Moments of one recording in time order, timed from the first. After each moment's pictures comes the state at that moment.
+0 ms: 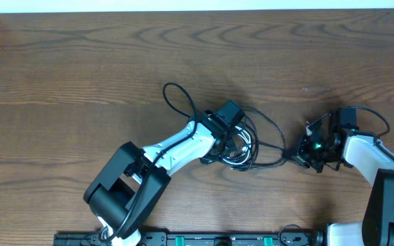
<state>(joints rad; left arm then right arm) -0.74 1.87 1.11 -0.65 0.09 -1.09 -0.12 1.59 0.67 -0.59 -0.58 0.34</state>
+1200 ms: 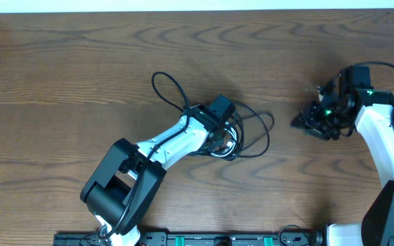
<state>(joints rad) -0.67 1.87 1.11 -0.70 -0.10 -0.99 -0.08 1.58 1.10 -0.91 -0.45 0.30</state>
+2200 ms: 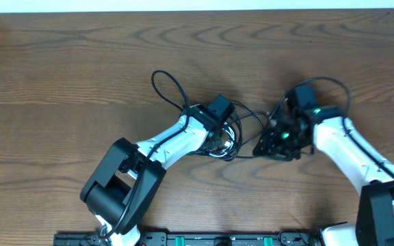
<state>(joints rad) -0.67 1.87 1.11 -0.71 -0.12 -0.96 0.24 1.58 0.91 -0.83 -0.52 0.34</state>
